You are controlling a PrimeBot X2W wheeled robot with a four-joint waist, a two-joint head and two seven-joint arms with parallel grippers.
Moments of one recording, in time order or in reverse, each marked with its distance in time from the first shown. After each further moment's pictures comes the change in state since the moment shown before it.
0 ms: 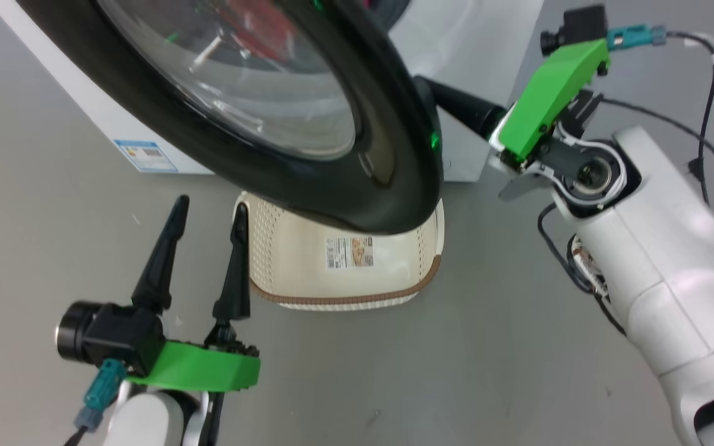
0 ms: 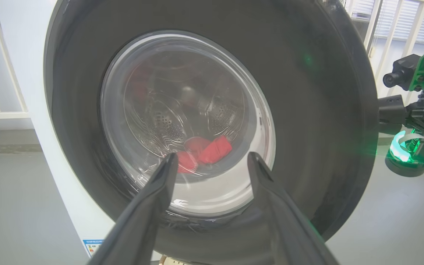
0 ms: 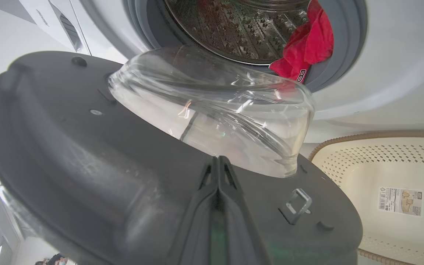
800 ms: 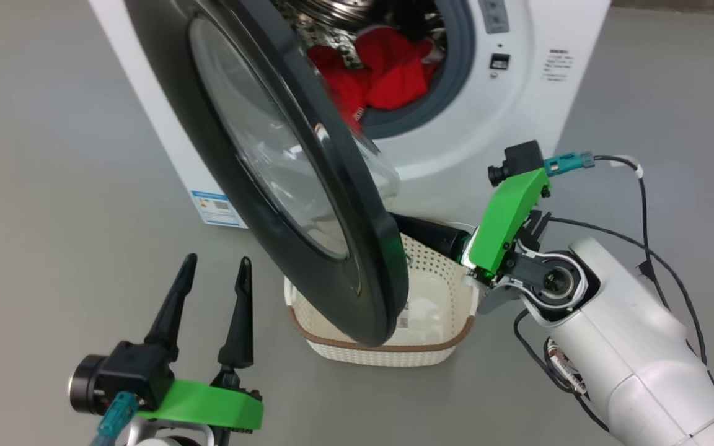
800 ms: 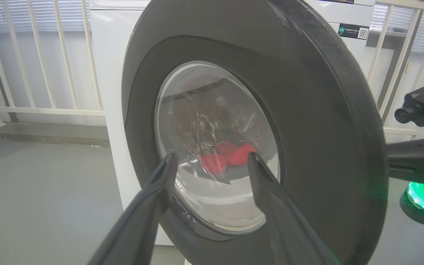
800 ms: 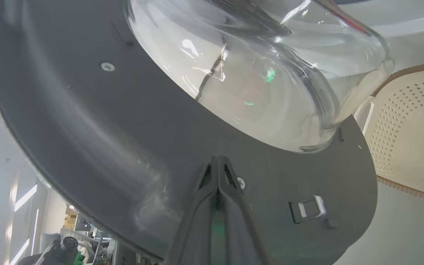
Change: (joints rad) left arm 0.128 0.004 -0.009 -0.004 -0.023 0.034 0.047; right arm 0.253 0.006 0.084 -0.091 0.072 0.000 0.062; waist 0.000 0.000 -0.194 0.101
